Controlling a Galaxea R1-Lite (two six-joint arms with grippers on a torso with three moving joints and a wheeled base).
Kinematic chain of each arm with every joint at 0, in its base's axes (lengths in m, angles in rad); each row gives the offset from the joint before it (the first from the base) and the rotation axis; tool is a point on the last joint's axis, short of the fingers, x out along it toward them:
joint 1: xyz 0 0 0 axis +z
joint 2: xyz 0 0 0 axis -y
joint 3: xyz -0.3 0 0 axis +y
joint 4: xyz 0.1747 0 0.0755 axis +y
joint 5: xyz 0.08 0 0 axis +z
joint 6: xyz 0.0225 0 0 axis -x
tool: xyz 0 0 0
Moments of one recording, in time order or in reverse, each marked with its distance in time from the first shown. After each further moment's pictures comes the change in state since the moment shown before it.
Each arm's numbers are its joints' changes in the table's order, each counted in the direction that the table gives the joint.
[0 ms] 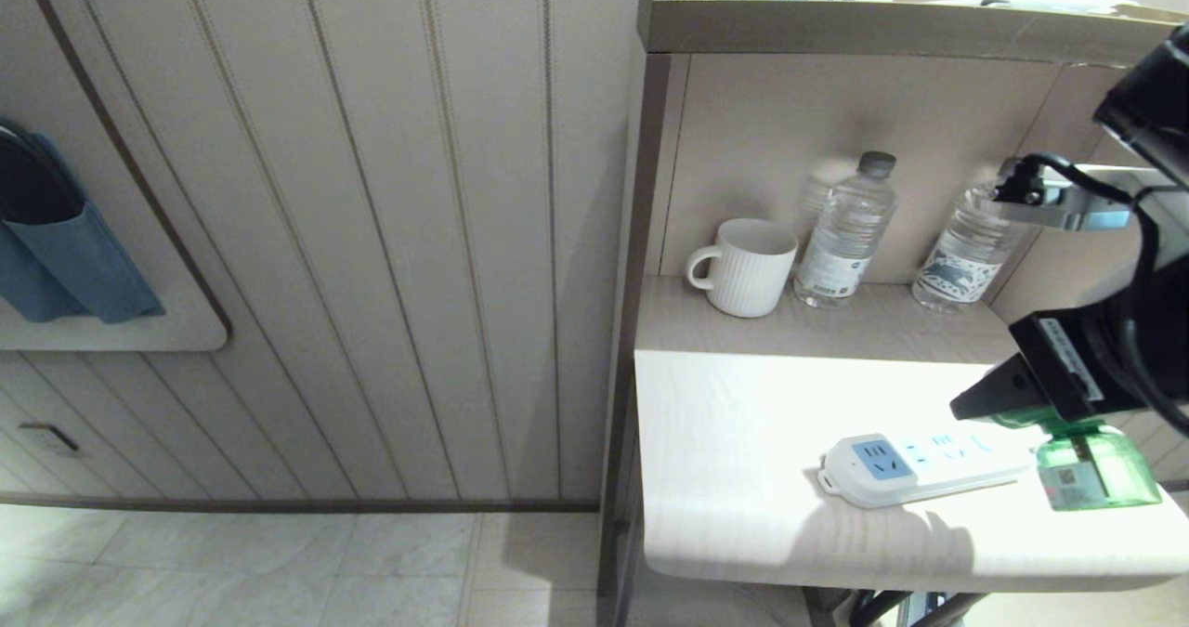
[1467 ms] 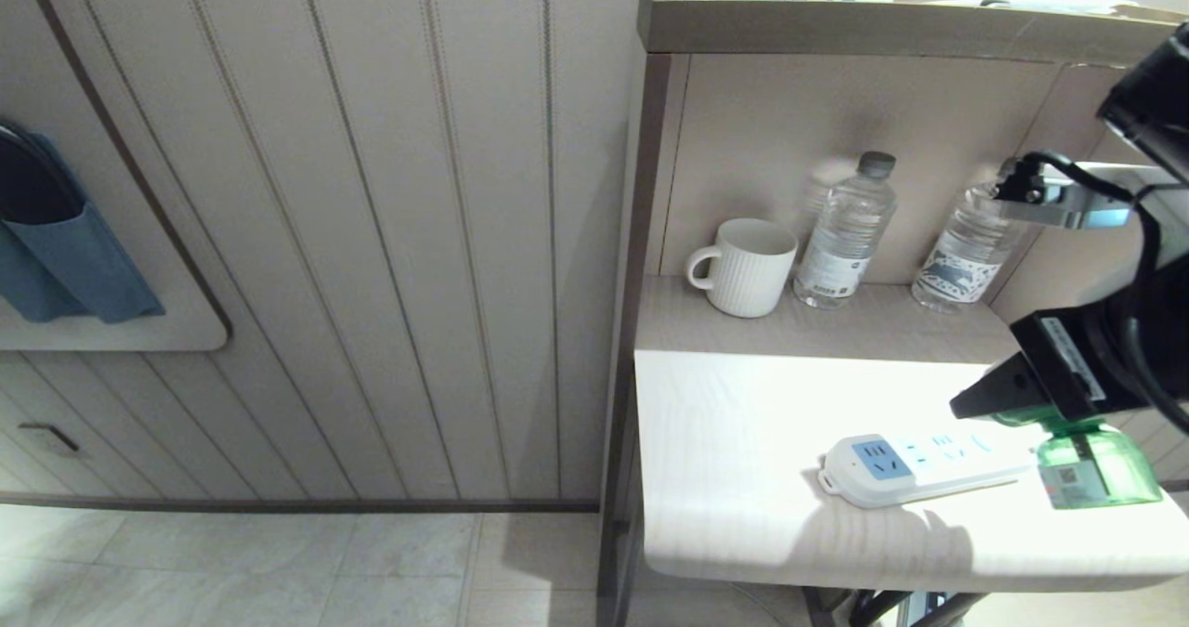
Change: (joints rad) left arm 0.000 0.000 -0.002 0.006 0.000 -0.002; right arm 0.000 0.001 0.000 -0.005 0.003 0.014
